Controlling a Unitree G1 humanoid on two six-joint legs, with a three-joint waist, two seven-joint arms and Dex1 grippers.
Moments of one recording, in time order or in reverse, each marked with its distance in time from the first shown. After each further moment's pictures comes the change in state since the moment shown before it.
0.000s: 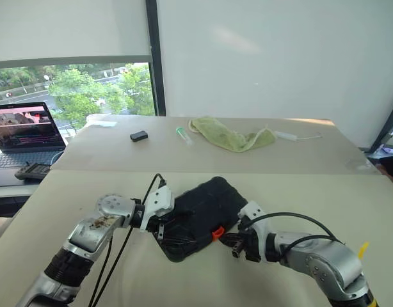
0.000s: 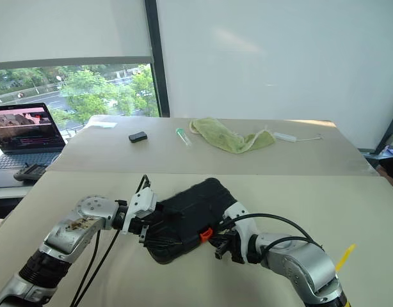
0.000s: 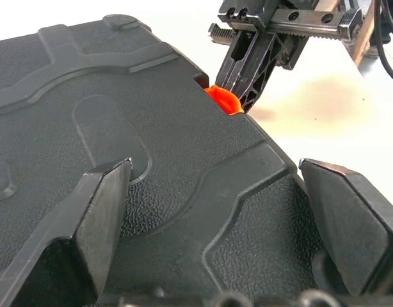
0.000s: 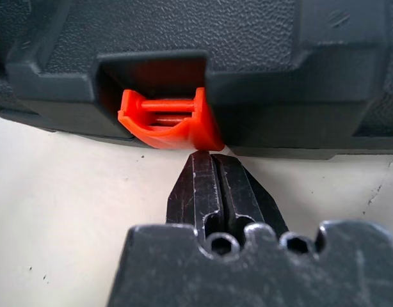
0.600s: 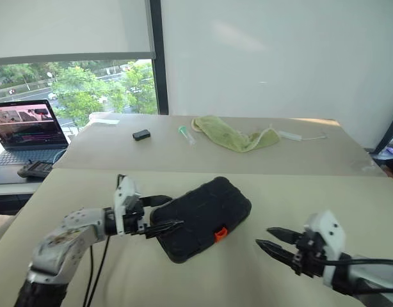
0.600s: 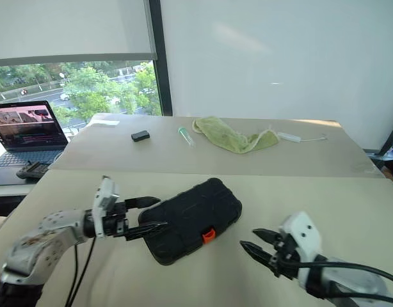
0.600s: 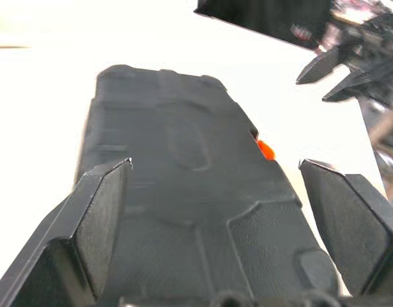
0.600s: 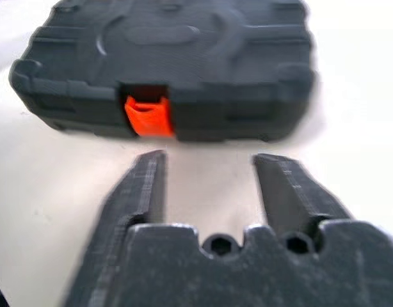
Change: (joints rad) left arm 0.356 0.006 0.444 -0.297 -0.338 0.267 0.249; right arm 0.598 -0.167 -0.623 -0.330 0.058 -0.402 0.295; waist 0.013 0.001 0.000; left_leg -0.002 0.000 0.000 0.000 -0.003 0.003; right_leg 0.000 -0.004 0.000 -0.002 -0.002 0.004
